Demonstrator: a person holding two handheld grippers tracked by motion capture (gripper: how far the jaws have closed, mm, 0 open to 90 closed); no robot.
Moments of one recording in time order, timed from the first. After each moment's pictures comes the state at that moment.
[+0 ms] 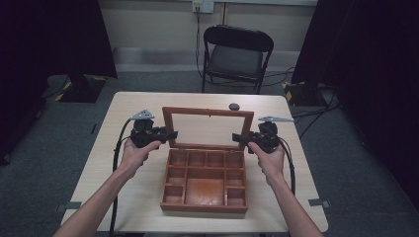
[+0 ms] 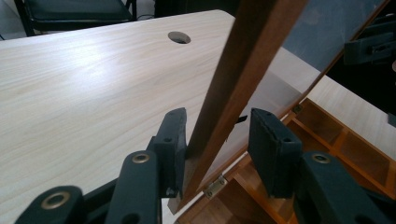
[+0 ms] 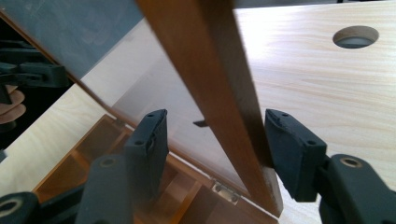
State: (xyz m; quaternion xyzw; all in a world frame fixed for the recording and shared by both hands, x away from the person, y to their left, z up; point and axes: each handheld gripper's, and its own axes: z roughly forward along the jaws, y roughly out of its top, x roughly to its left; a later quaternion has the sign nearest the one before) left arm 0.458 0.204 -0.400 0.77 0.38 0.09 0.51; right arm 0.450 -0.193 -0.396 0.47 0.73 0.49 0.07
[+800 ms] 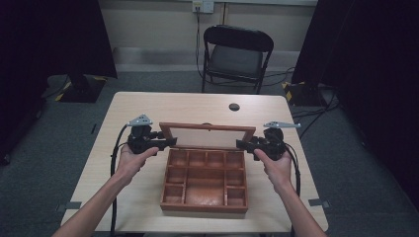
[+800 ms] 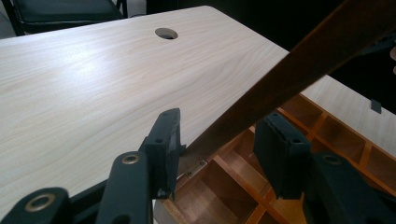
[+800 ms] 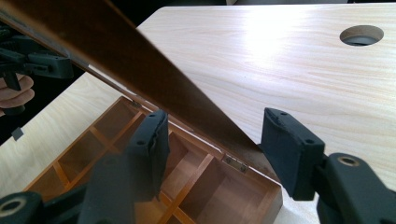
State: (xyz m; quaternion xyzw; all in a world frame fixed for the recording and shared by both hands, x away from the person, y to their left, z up) left arm 0.435 0.206 -0.397 0.78 0.36 0.09 0.51; right arm 0.425 -0.203 -0.388 0.45 0.74 0.49 0.07
